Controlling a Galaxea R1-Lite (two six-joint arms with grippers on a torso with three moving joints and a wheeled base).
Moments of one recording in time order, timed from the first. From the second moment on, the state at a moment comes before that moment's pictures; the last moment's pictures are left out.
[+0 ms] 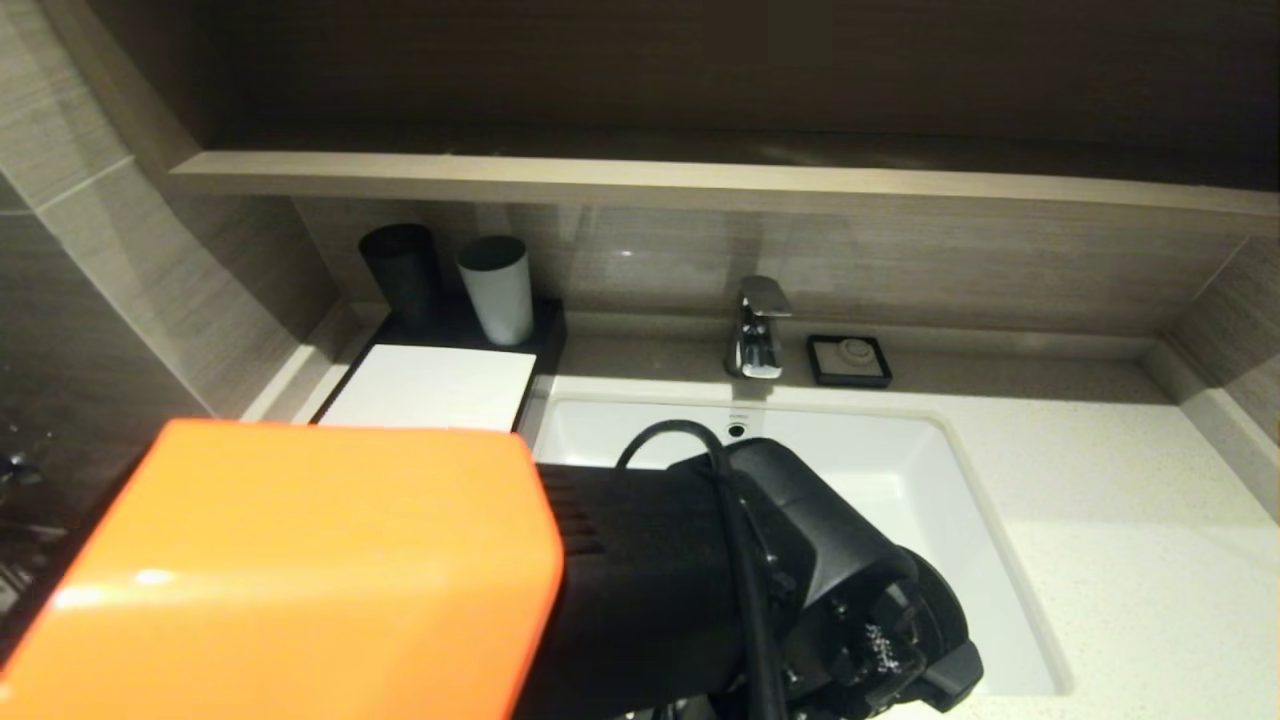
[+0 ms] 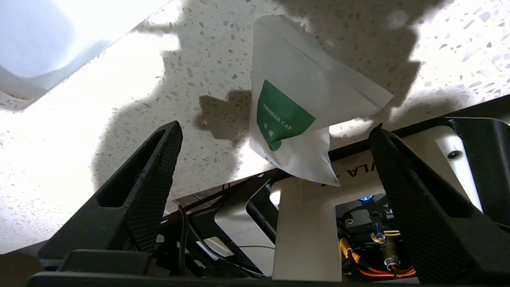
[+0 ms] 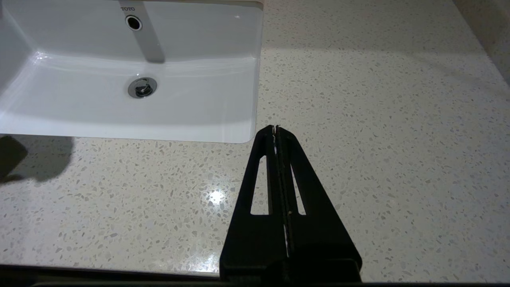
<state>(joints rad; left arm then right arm) -1.17 2.22 -1.87 1.16 0.19 -0.52 0.00 0.00 0.00 0.01 -0.01 0.00</state>
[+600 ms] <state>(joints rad) -1.17 2.25 -1.87 1.16 0.19 -0.52 0.00 0.00 0.00 0.01 -0.01 0.00</state>
